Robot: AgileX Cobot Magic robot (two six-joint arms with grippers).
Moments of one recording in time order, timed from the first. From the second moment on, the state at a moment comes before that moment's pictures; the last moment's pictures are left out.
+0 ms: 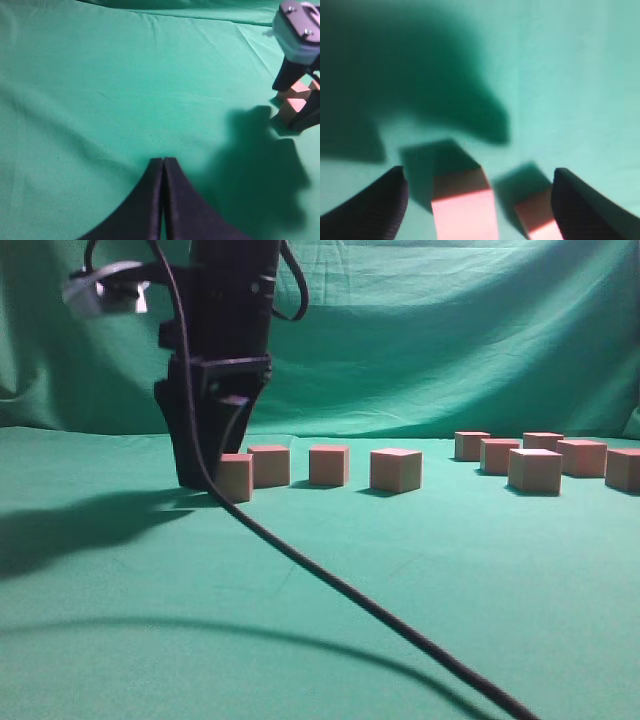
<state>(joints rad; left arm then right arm) -0.05 -0.01 0.02 -0.09 0.35 -0.02 0.85 2.33 -2.04 0.00 1.10 -0.77</state>
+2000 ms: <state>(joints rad) -0.05 -0.01 0.02 -0.09 0.35 -0.02 0.39 1.92 -1.29 -0.09 0.64 0.30</state>
